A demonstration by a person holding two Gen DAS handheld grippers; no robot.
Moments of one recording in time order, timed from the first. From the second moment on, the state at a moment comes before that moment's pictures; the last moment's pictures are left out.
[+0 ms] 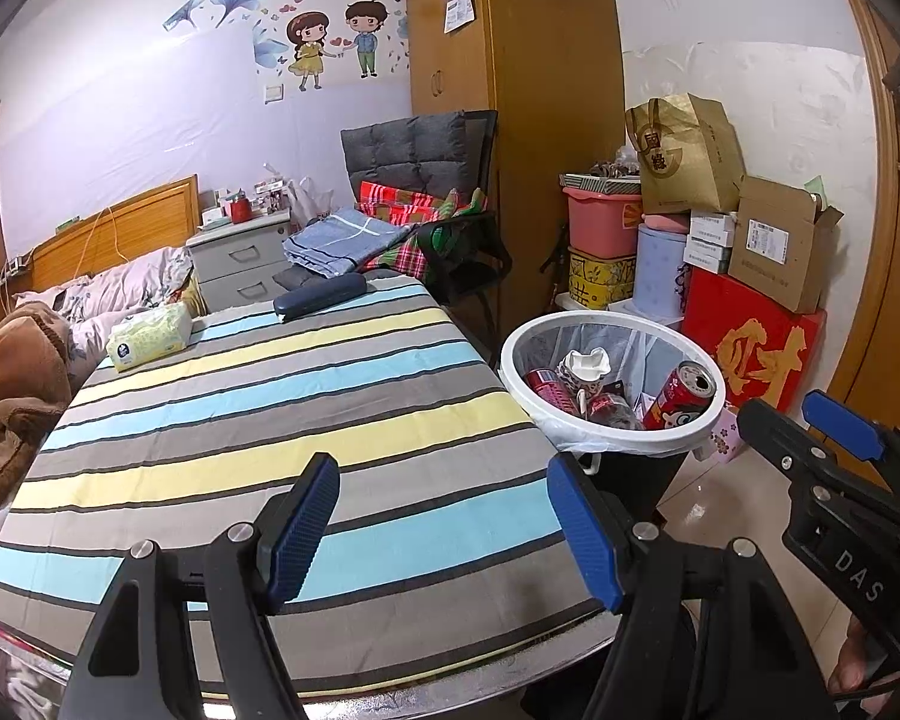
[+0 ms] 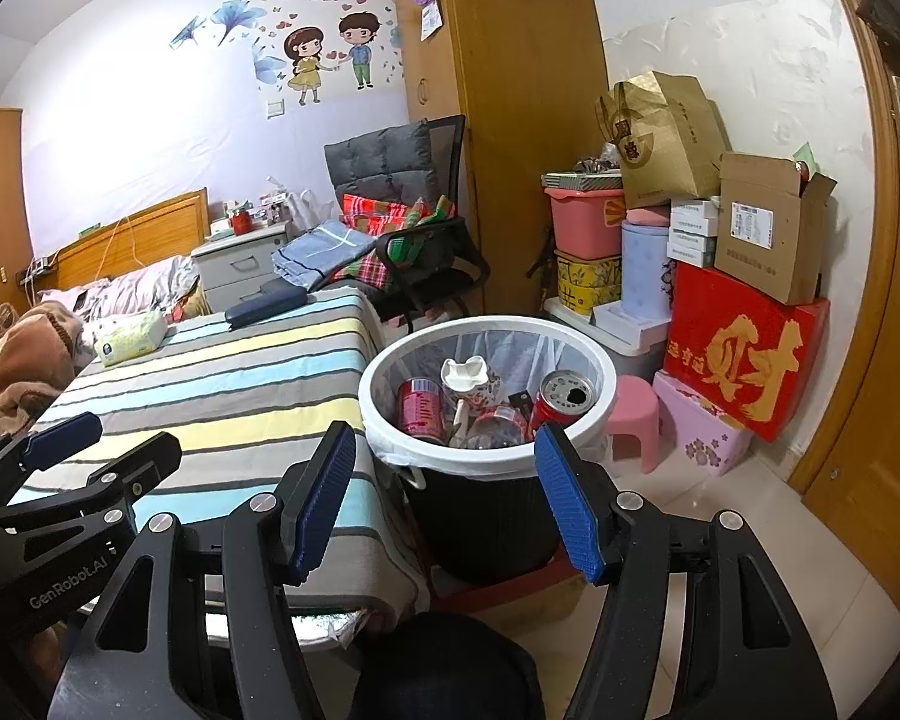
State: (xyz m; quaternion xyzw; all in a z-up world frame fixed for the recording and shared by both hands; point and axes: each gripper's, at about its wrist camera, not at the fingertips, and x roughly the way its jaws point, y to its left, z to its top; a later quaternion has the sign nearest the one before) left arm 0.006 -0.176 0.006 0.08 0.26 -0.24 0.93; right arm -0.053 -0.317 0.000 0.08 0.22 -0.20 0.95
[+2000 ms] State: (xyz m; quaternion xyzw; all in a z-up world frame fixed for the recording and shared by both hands) left arm 0.006 -0.173 0.007 0.08 0.27 -0.24 0.93; right arm -0.052 -0.315 0.000 0.08 0.22 -0.20 0.95
